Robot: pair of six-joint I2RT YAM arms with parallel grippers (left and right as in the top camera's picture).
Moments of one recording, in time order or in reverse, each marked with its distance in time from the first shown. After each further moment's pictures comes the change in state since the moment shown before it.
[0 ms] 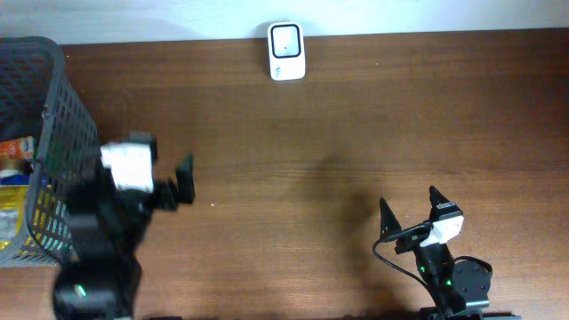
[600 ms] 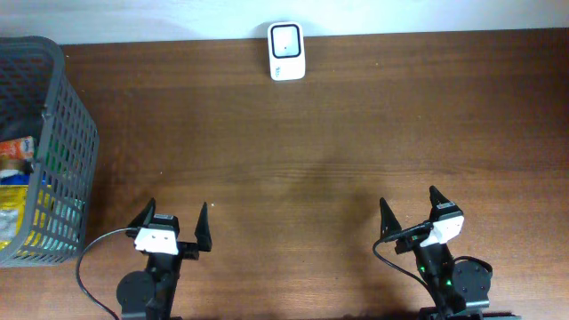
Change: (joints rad) left arm 0.000 -0.755 -0.855 0.418 -0.008 -0.027; right arm -0.001 -0.002 0.000 0.000 0.000 0.000
